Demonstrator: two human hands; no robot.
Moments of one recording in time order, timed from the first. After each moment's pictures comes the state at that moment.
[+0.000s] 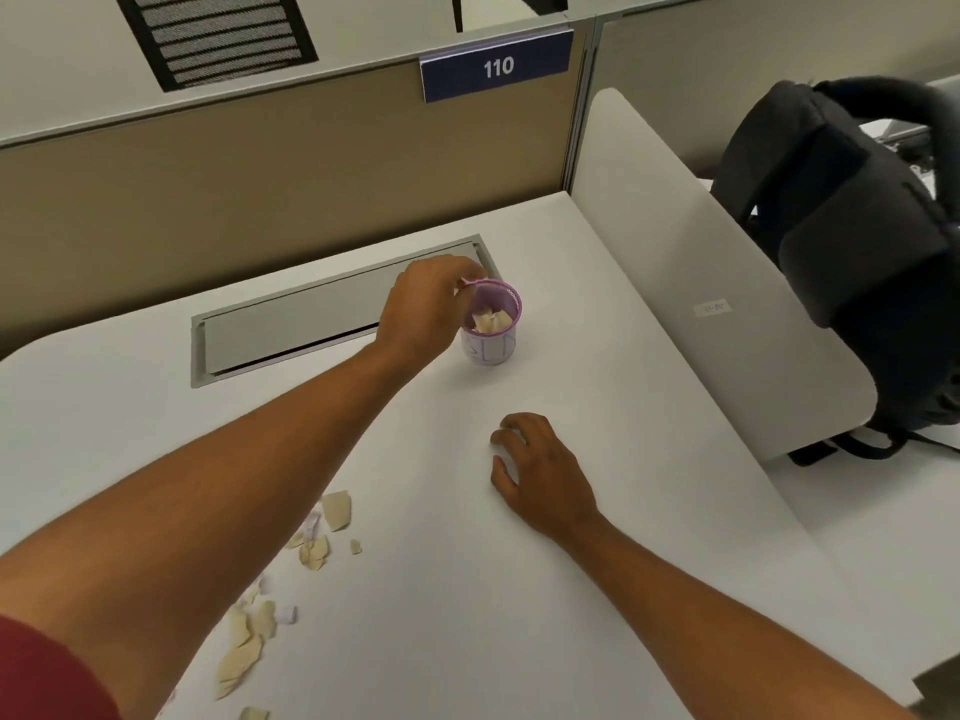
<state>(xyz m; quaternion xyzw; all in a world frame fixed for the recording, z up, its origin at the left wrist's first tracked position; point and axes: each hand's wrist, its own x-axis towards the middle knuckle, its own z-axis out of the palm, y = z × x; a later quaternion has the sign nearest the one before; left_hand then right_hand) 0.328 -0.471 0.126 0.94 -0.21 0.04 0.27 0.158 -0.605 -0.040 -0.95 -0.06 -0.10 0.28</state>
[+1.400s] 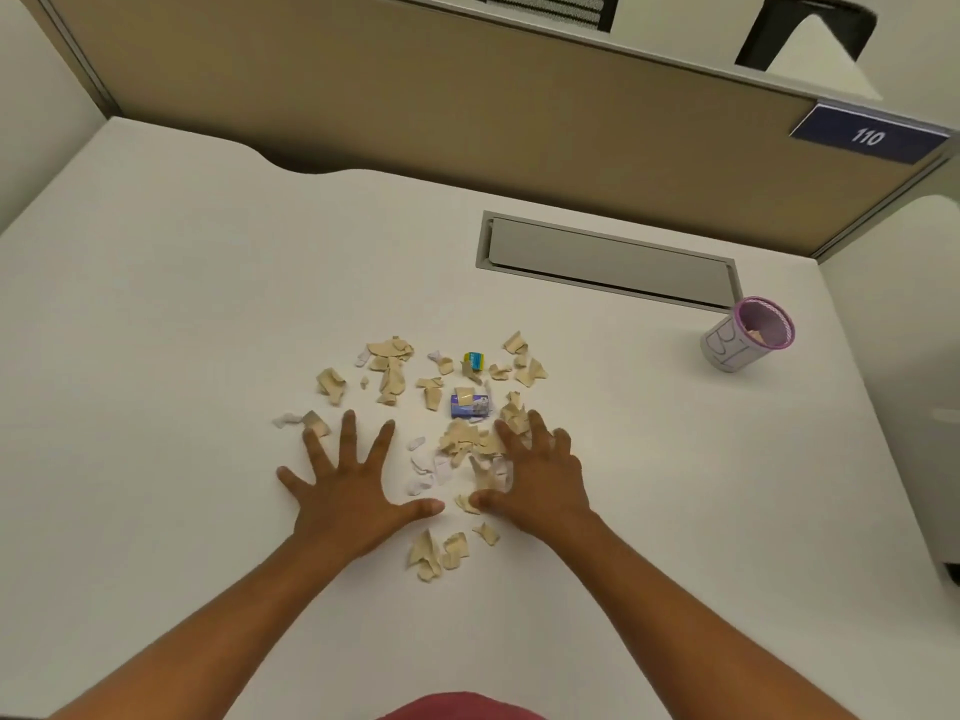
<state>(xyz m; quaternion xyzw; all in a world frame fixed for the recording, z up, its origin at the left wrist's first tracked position) 0.016 -0.069 -0.022 0.95 0.18 -0.22 0.14 0.087 -0.302 0.013 -0.96 -0.10 0.25 0.05</state>
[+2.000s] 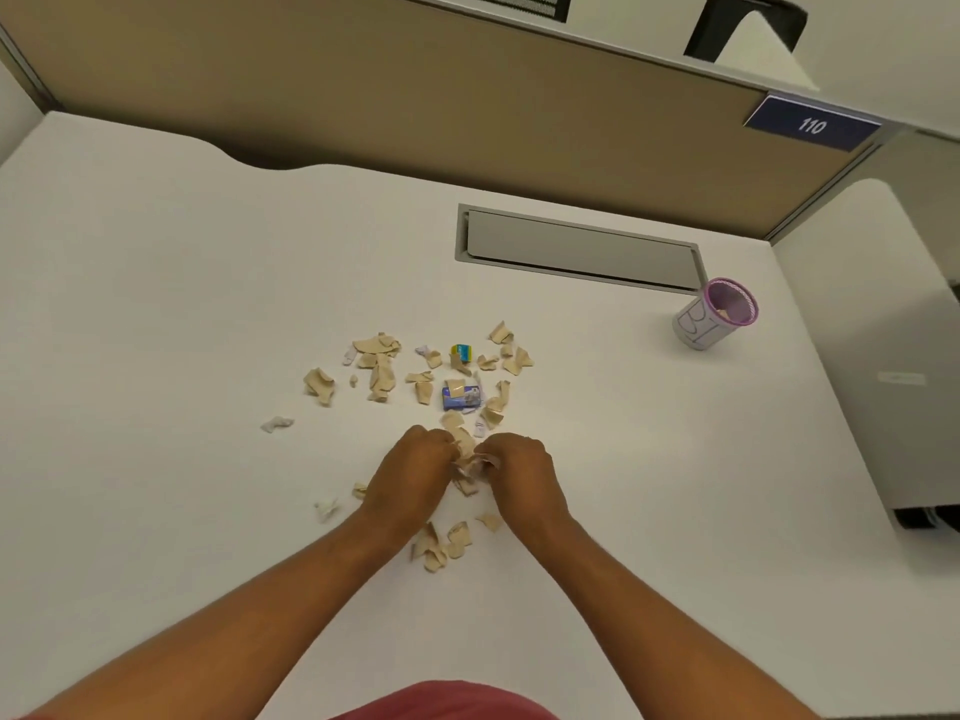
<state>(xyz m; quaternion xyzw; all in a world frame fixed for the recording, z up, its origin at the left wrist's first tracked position) 0.048 -0.118 0.004 0.97 -0.07 -0.08 0.21 0.062 -0.277 0.013 -0.96 -0.06 0.12 0.24</state>
